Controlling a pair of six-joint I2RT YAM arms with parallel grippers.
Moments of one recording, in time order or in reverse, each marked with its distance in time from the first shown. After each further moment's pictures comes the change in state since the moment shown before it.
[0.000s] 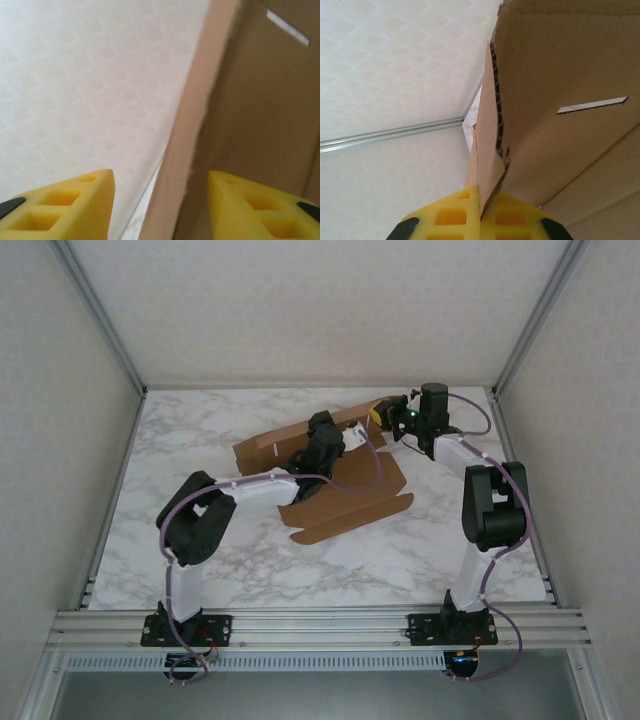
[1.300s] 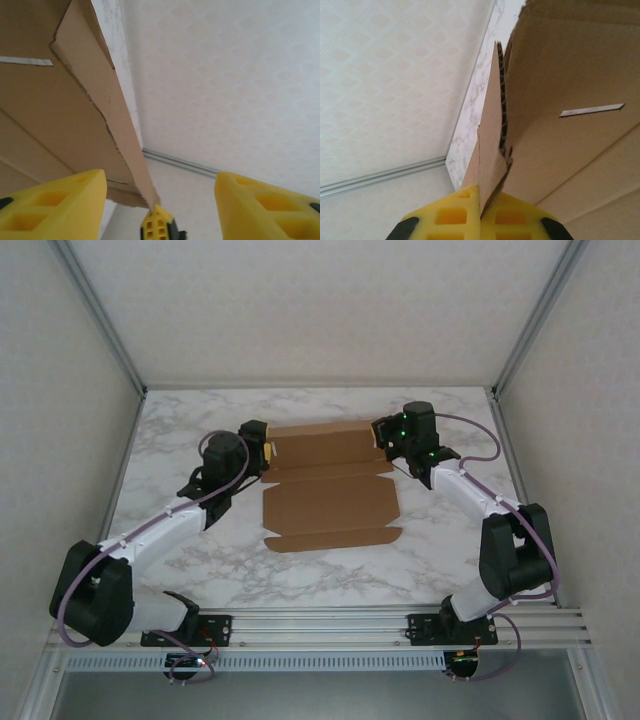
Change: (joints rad) left arm 0.346 -0.626 -0.539 -0.080 0.547 -2.599; right arm 0.183 -0.333 -0.220 -0.154 0.466 0.119
